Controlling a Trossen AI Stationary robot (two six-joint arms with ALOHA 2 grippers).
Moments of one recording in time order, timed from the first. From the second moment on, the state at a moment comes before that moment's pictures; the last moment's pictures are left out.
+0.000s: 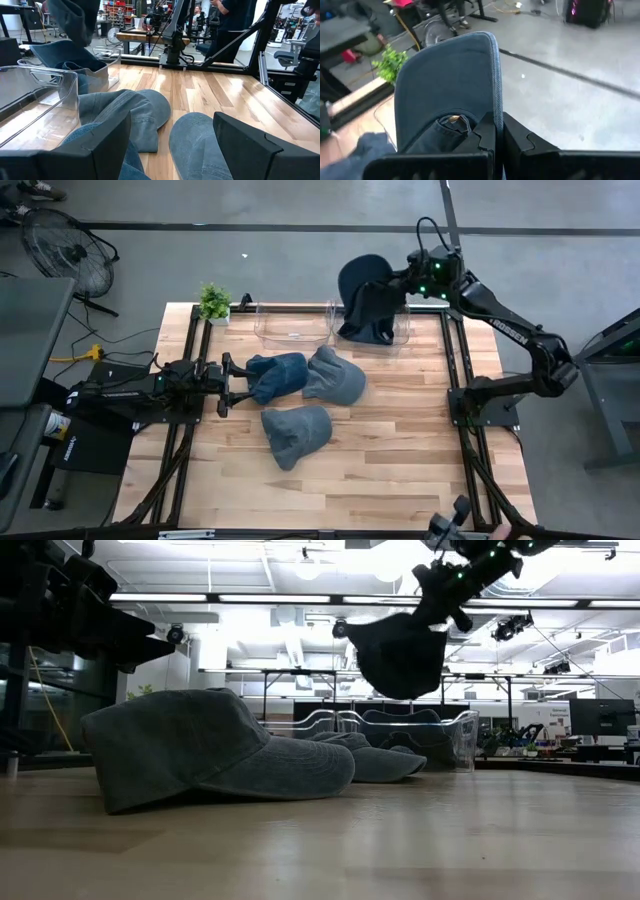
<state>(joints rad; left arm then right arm) 0.10 0.06 0.02 0.00 0.05 -0.06 -0.87 1.27 1.13 -0.24 -0.17 0.20</state>
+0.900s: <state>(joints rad) 0.10 0.06 0.02 0.00 0.05 -0.06 -0.80 1.32 0.86 -0.02 0.16 0.70</state>
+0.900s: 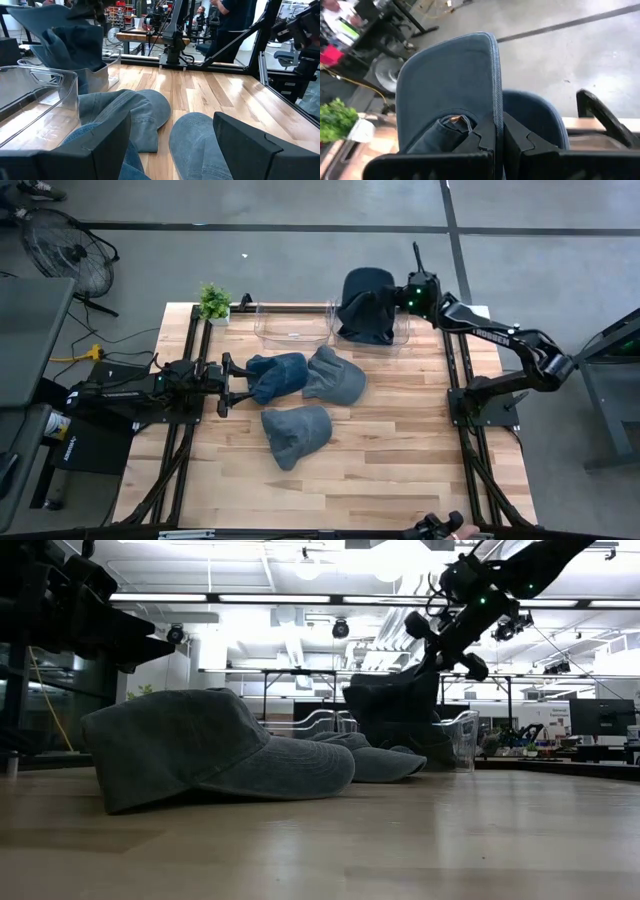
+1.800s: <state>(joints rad) 0.10 0.06 0.02 0.00 0.05 -0.06 -0.77 1.41 0.82 0.03 0.17 0.71</state>
